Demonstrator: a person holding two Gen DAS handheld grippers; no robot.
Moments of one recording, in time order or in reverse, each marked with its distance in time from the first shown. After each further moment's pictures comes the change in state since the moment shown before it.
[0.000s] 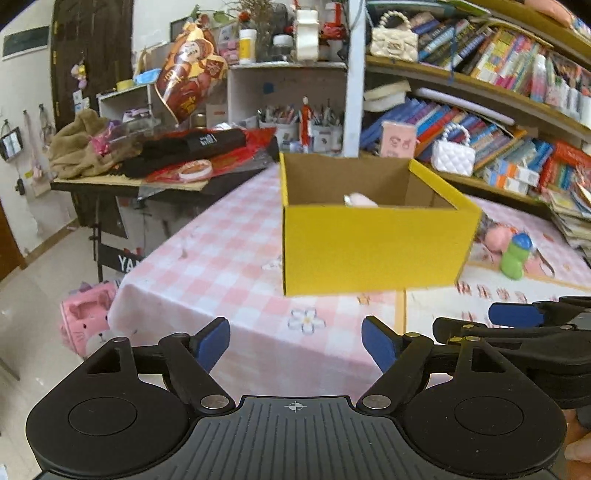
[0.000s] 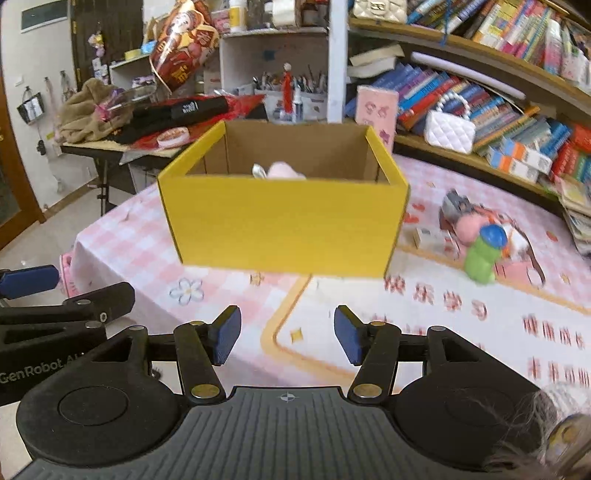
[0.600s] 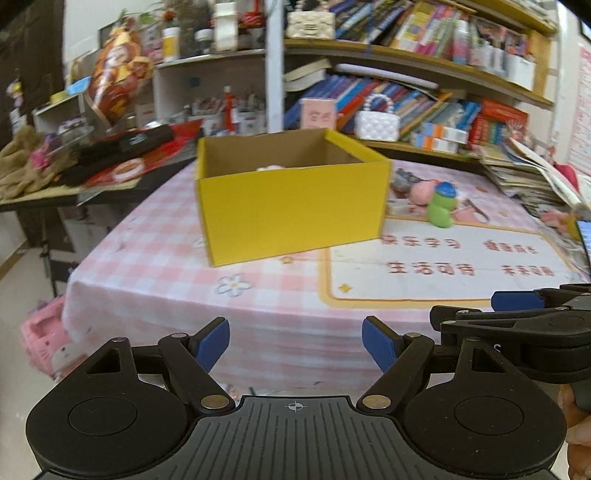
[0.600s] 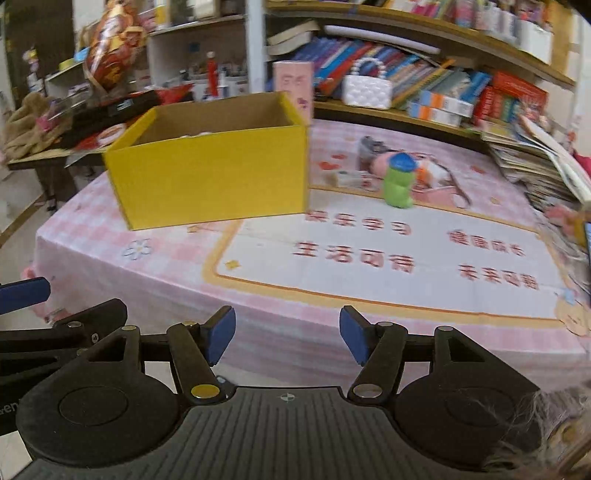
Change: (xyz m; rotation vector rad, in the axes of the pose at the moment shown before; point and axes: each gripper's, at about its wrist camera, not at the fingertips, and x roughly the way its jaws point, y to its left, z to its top) left arm -0.019 -0.033 -0.026 0.143 0.026 -0.187; right arm -0.047 -0.022 -0.053 0.158 0.034 -0.182
